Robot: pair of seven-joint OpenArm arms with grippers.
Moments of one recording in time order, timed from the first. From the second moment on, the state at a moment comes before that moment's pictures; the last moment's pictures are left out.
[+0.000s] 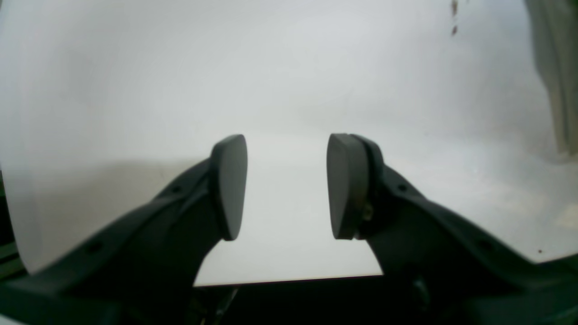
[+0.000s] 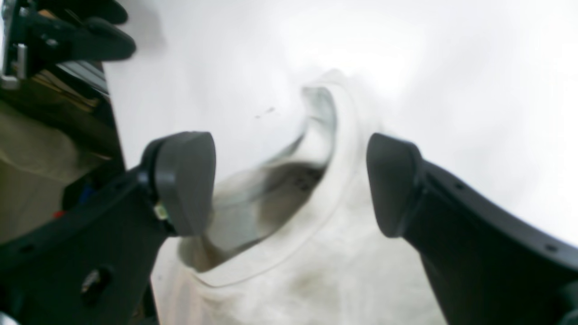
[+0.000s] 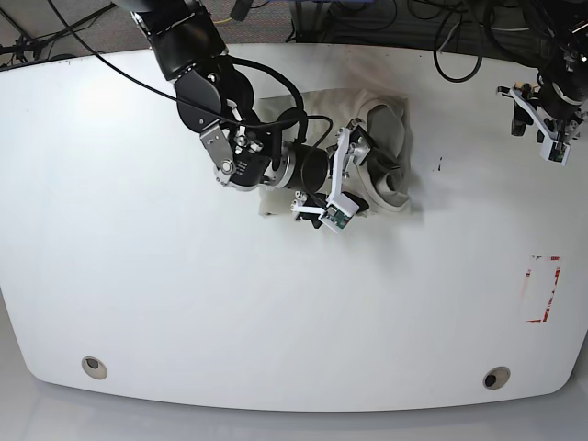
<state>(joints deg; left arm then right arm) 20.5 -14.1 -42.2 112.1 -23.7 -42.8 62.4 7.5 4.0 -26.8 95.0 32.7 29.5 -48.5</state>
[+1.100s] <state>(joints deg) 20.5 -15.2 -27.0 113.9 -23.7 -42.8 56.5 17.8 -2.3 -23.8 78.8 26.1 29.4 -39.6</state>
